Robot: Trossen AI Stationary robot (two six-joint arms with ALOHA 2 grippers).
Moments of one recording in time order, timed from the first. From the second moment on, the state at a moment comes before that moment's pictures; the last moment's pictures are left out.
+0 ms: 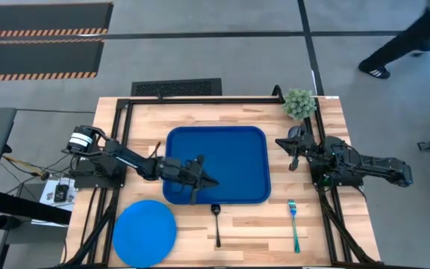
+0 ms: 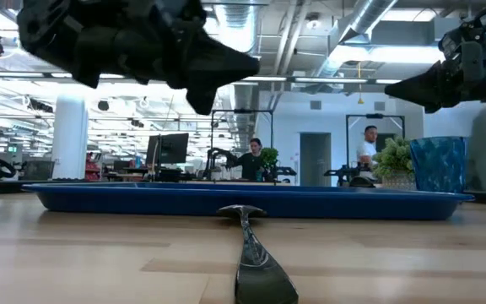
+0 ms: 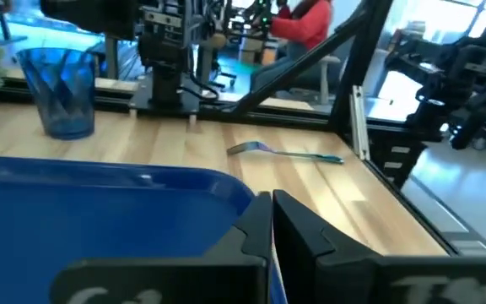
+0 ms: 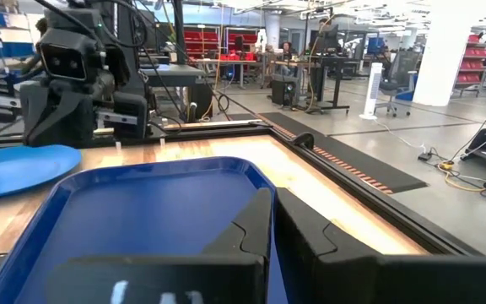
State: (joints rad) left arm -0.15 1.68 0.59 0.98 0.02 -0.17; right arm -0.21 0.03 0.01 0.04 0.13 -0.02
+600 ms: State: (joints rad) left arm -0.08 1.67 0.42 1.17 0.09 -0.13; right arm -0.21 0.03 0.01 0.04 0.13 -0.03
